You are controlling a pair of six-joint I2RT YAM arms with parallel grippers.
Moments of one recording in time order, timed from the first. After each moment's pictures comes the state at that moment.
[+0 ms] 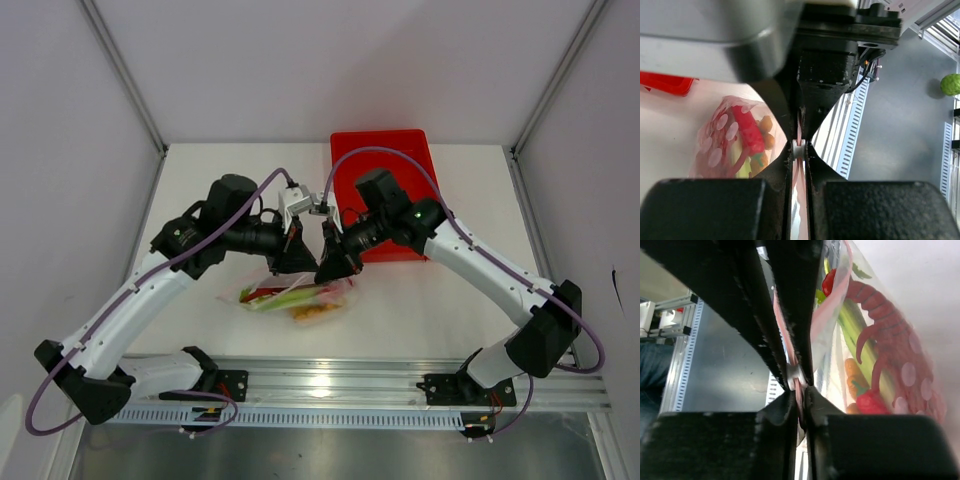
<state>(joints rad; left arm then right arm) -0.65 1.14 1.32 -0.79 0.70 0.00 0.77 1.50 1.45 -0.70 -1.00 -0.19</state>
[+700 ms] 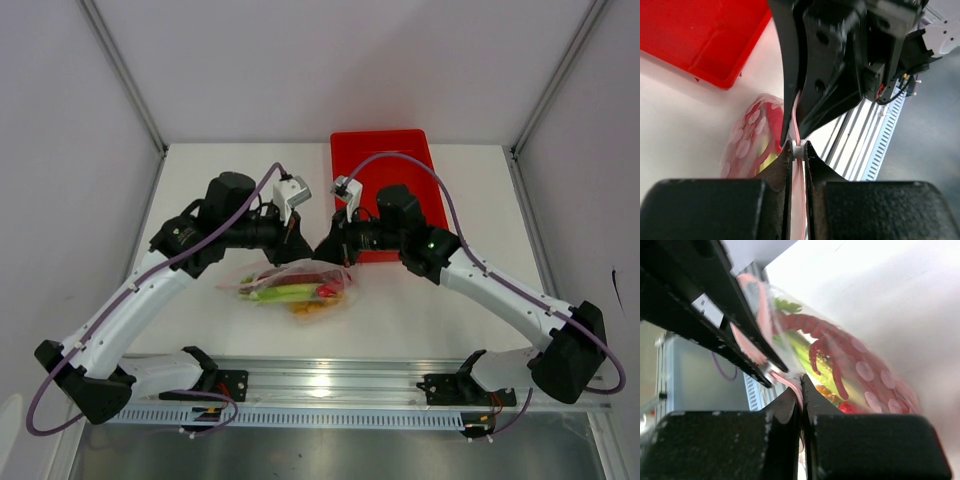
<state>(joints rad) -0.64 1.14 1.32 -0.77 0.54 0.00 0.78 1.34 1.16 -0.20 -0.61 0.28</state>
